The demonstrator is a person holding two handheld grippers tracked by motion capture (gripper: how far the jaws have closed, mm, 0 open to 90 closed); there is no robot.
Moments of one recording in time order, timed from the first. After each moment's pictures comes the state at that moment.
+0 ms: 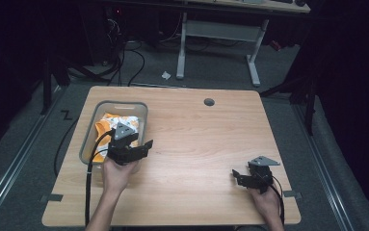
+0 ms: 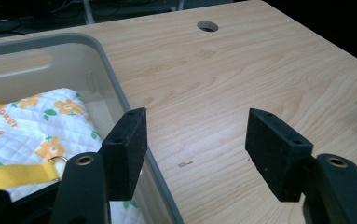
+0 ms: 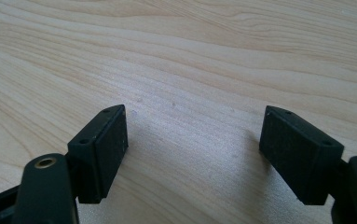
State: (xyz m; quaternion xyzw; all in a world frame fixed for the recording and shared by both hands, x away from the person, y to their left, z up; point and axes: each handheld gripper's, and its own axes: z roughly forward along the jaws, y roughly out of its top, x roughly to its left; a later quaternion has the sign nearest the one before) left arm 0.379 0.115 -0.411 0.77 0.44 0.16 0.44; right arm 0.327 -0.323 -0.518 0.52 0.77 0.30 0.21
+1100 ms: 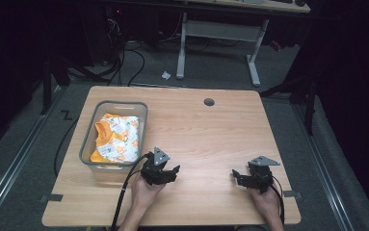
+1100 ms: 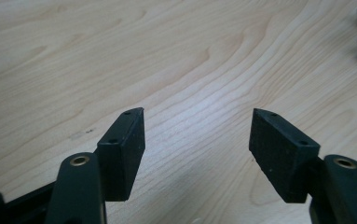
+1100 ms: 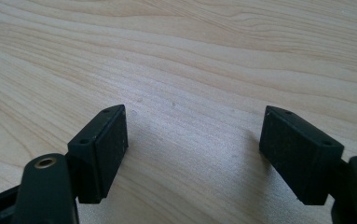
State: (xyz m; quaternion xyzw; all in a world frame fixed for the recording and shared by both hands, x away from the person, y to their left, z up) left arm 0.357 0.035 -0.502 0.82 0.38 0.13 0.40; right arm 0.327 -0.323 -0.518 0.52 0.77 0.30 0.21
